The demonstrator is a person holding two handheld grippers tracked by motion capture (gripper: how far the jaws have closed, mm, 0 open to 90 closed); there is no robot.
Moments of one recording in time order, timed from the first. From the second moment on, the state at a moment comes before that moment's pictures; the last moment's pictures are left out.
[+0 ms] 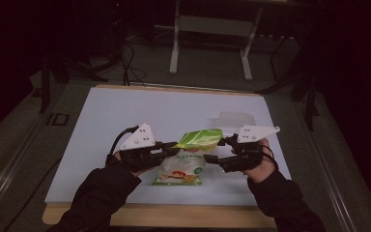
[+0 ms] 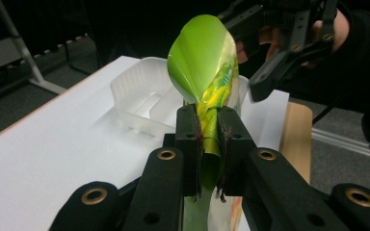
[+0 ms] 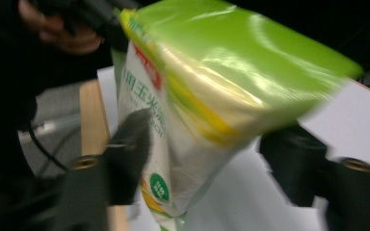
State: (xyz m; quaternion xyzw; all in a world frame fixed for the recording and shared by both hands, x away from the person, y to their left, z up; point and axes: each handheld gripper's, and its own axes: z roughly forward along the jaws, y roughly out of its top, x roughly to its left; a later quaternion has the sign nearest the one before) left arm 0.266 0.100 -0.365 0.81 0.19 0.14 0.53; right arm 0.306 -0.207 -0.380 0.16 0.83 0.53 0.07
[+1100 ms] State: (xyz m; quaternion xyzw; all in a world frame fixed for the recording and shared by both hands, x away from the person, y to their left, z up) left arm 0.277 0.097 -0.366 0.81 0.18 0.10 0.55; right arm 0.307 -0.197 -0.363 0.14 0.88 0.46 0.04
